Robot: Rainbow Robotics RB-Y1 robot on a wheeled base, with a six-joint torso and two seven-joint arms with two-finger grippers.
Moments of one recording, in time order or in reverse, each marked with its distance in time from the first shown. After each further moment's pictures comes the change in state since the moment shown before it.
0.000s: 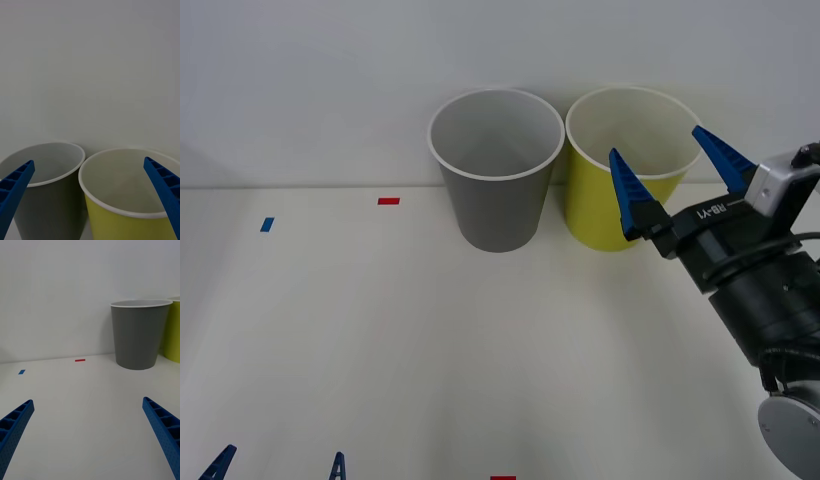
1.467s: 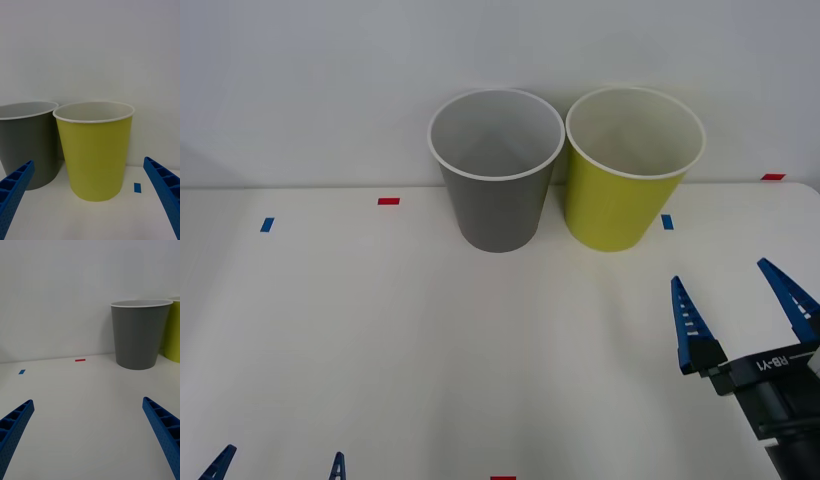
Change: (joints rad) right arm 0.431 -0.086 0.053 0.069 0.049 -0.431 0.033; left arm 0.000 0.000 0.000 0.000 0.000 0.000 0.000
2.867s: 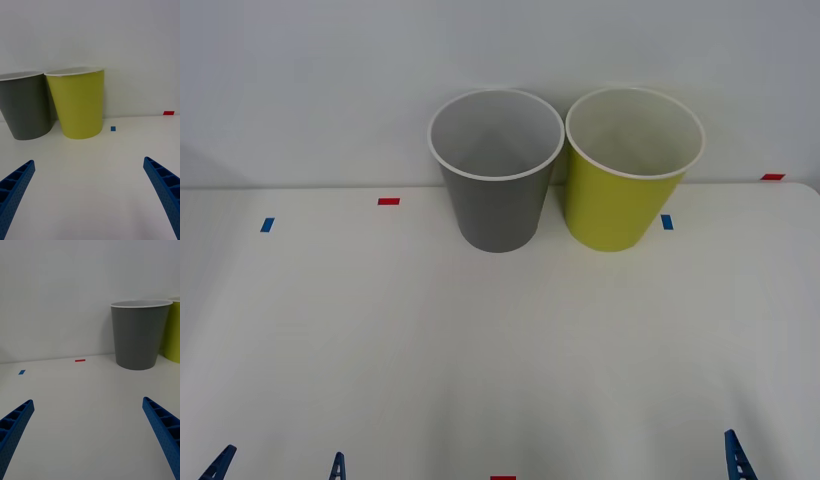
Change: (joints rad) right arm 0.427 -0.028 0.080 0.121 0.113 -0.421 -0.076; left arm 0.000 0.000 0.000 0.000 0.000 0.000 0.000
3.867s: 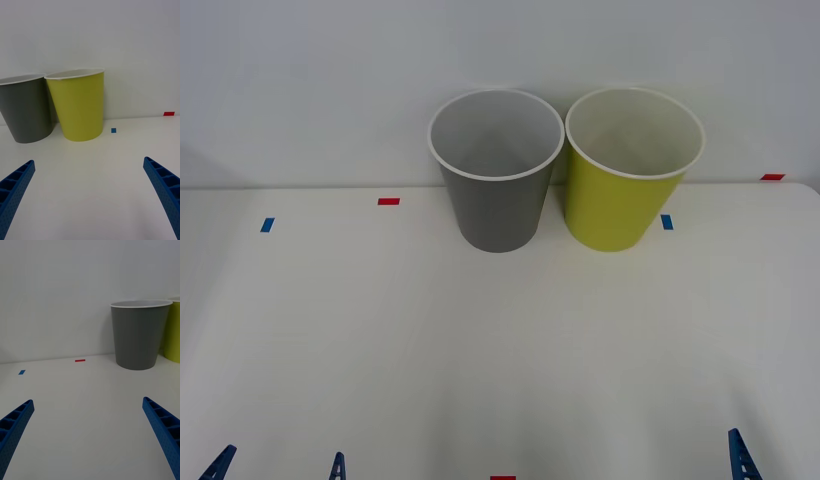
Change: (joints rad) right arm 0.003 0.000 -0.006 -0.002 0.003 -0.009 -0.022; left arm 0.000 0.000 0.000 0.000 0.000 0.000 0.000
